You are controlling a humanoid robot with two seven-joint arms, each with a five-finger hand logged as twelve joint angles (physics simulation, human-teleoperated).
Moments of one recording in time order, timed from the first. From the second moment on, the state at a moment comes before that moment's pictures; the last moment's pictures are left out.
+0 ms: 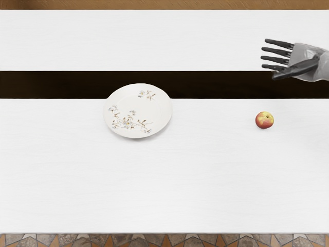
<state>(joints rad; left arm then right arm) 0.01 0.00 -0.04 -0.09 -0.02 -0.10 0.08 1.00 -0.74 0.43 0.77 0.13 0.61 -0.25</state>
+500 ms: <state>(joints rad) 0.01 0.00 -0.04 -0.09 -0.02 -0.10 0.08 0.82 -0.92 0.80 1.32 -0.43 0.61 -0.42</state>
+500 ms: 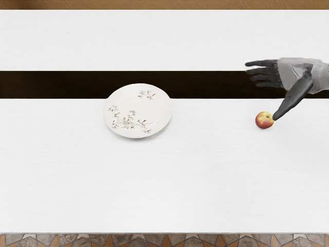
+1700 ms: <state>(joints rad) 0.01 0.00 -0.04 -0.09 -0.02 -0.10 0.08 0.78 -0.74 0.63 1.50 -1.06 0.07 -0.61</state>
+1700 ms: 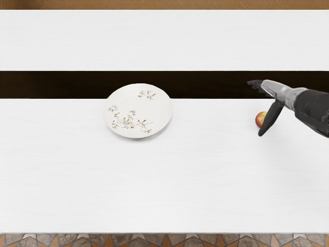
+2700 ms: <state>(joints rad) 0.01 0.00 -0.04 -0.09 -0.02 -0.10 0.08 0.78 -0.73 0.50 1.38 -1.11 -0.01 -0.61</state>
